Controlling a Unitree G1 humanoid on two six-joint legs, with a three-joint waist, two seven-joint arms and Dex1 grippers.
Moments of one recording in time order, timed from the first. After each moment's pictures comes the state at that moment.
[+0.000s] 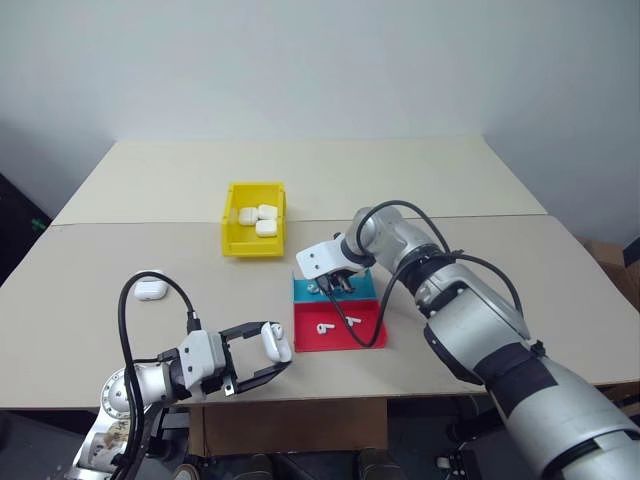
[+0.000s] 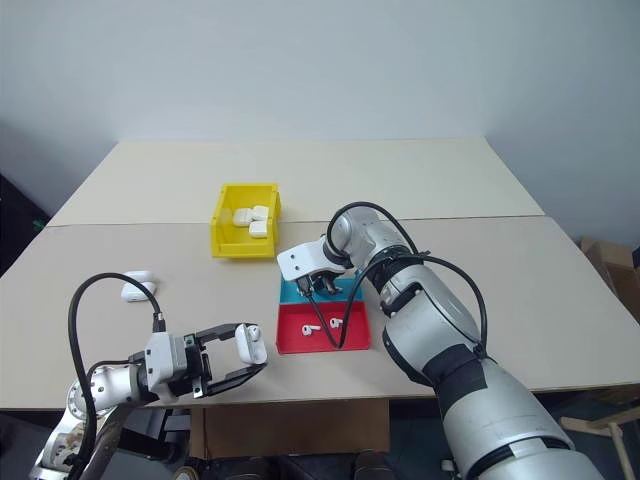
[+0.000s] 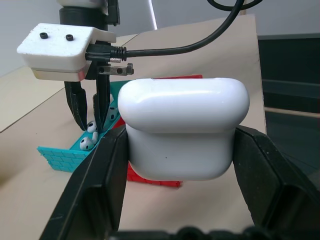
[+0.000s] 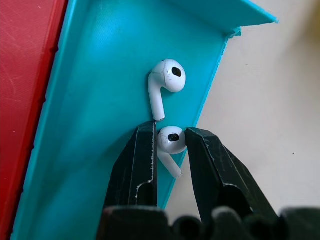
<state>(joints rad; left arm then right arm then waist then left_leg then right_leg) 0.07 0.58 0.01 -0.22 -0.38 -0.21 -1.04 -1.38 -0.17 0.61 1.20 -0.51 -0.21 1.15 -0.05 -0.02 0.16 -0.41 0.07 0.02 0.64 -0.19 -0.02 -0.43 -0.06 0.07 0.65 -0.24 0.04</state>
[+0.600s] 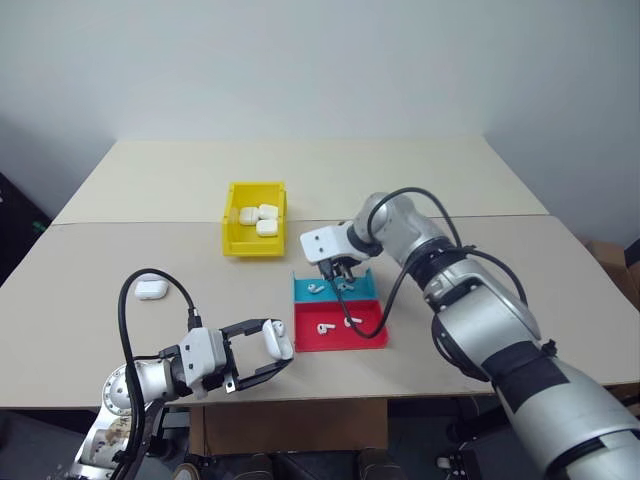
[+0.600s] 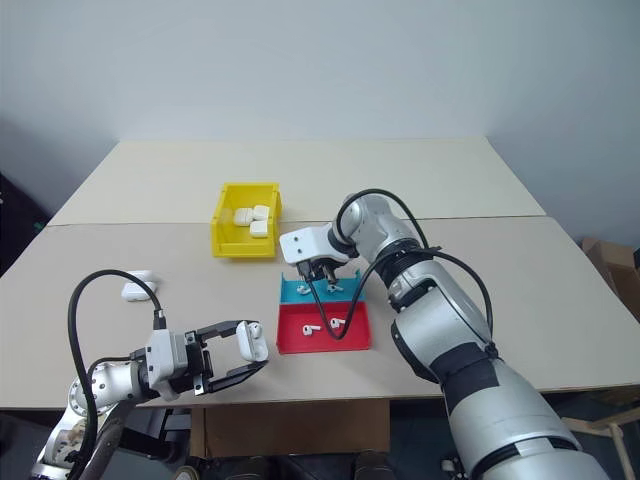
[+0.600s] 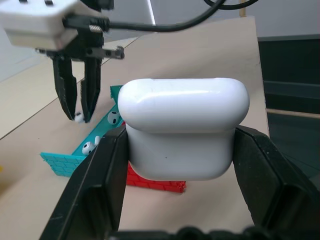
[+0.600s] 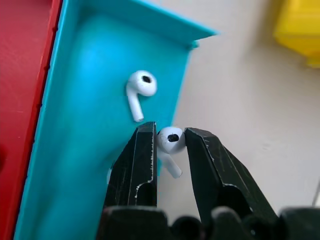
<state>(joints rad) 0.05 0.58 0.01 -0.21 -0.38 -0.21 -1.05 -1.37 -0.24 0.49 1.06 -0.42 -0.12 1.24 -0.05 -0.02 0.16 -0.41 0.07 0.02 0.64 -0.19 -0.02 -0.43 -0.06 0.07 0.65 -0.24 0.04</state>
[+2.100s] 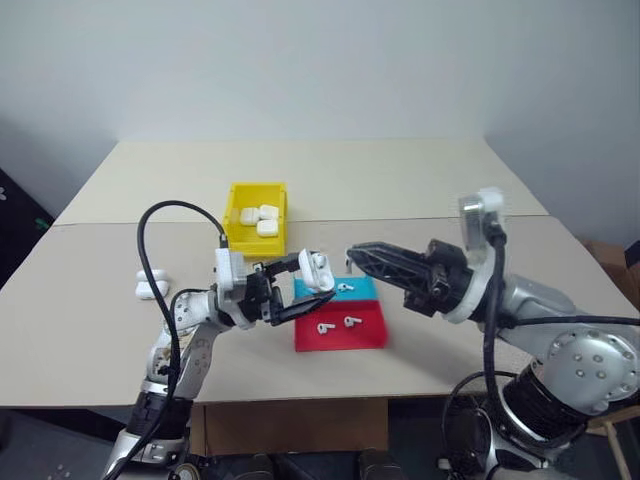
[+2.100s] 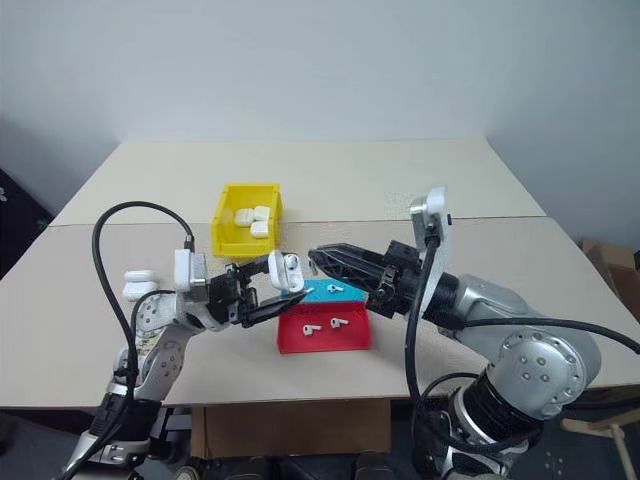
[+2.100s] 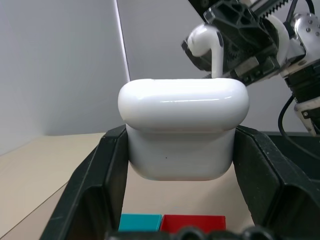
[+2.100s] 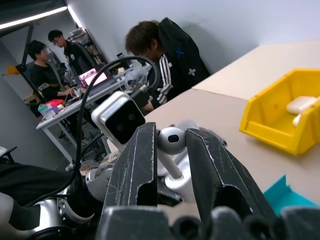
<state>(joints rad) -0.38 0.36 -0.03 -0.07 -0.59 -0.01 -1.13 -0.65 -0.10 -0.56 -0.68 0.91 1.59 0.63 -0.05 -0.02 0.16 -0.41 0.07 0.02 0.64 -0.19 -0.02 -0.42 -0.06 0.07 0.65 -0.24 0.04</state>
